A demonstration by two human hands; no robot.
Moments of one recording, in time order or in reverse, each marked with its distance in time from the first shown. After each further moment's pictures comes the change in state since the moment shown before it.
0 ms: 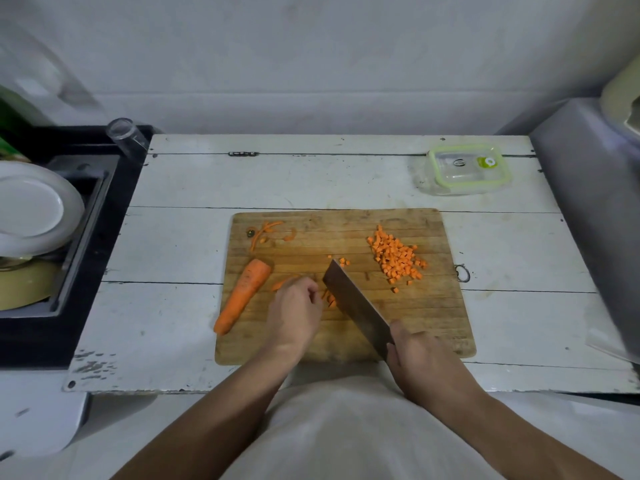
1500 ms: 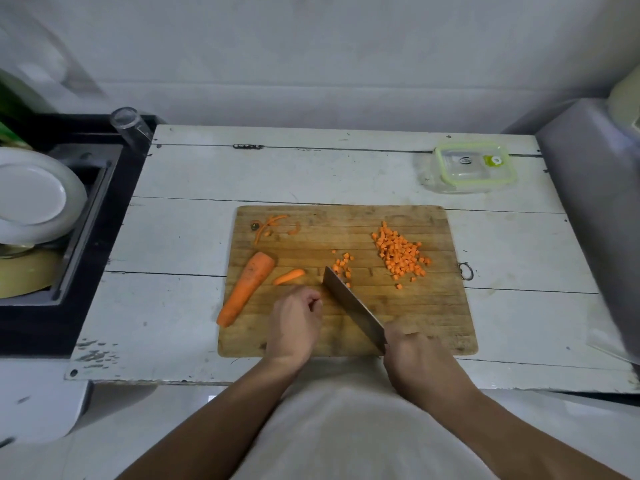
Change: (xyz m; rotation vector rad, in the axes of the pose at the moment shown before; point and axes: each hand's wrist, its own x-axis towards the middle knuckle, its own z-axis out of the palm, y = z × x) left_hand -0.024 -0.012 0.001 -0.098 0.012 -0.018; right_hand 0.002 -0.006 0.011 -0.099 -0.045 -0.037
